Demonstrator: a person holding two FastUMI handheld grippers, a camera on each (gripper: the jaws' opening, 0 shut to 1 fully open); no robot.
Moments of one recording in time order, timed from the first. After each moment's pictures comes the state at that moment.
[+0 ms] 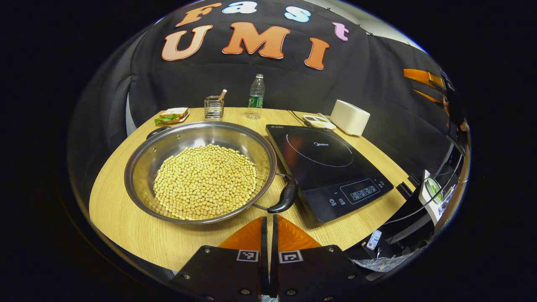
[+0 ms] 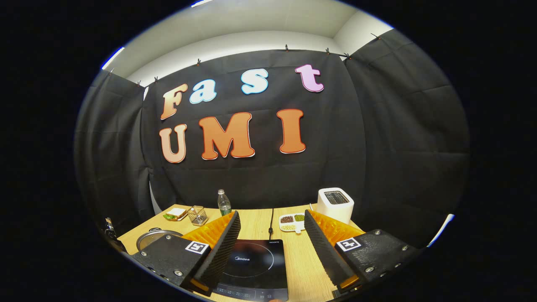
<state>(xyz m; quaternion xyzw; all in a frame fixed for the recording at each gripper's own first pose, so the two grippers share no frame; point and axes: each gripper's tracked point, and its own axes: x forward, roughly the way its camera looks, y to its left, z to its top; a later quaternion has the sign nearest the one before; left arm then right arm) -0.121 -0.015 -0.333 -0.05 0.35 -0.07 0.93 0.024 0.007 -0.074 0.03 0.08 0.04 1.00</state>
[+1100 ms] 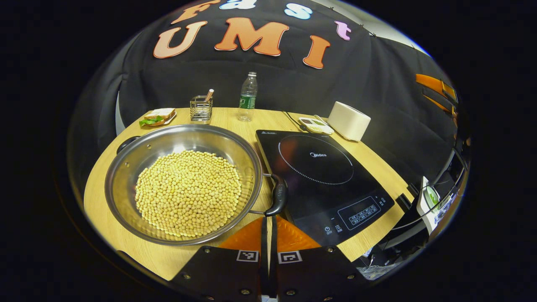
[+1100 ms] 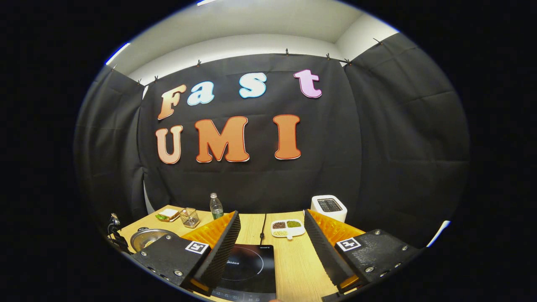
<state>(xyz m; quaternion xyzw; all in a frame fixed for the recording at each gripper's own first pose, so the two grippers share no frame) -0.058 -0.043 -0.345 -0.07 0.36 -0.08 0.93 0.034 -0.010 -0.062 0.01 0.05 0.03 1.00</state>
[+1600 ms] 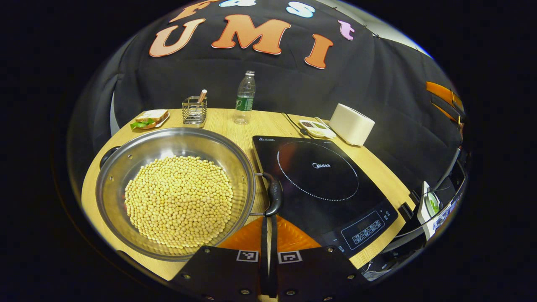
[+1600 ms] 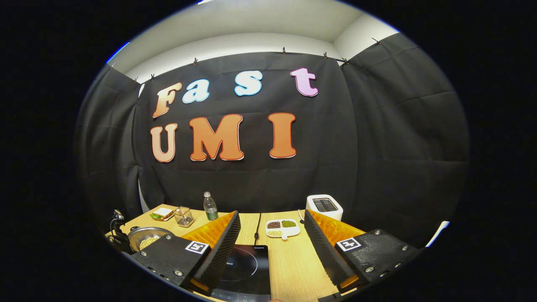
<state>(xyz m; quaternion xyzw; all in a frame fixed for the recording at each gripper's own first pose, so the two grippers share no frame) -0.014 -0.050 -0.355 -0.07 0.36 -0.08 0.93 0.044 -0.023 -0.067 0.00 0.05 0.01 1.00</state>
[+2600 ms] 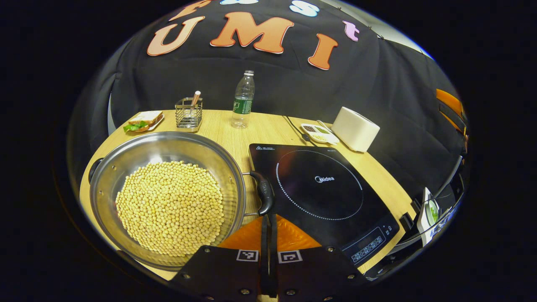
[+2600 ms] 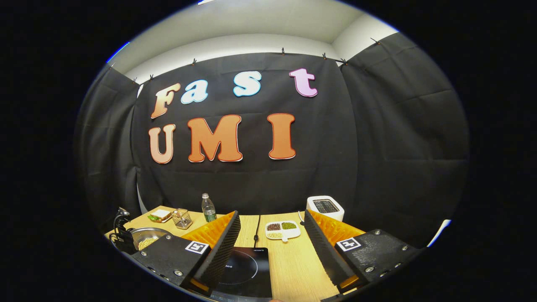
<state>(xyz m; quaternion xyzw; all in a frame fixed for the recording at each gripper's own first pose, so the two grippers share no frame) 0.021 -0.055 -0.350 -0.09 0.35 -0.09 0.93 0.052 -0.015 -0.072 0.01 0.05 0.01 1.00</state>
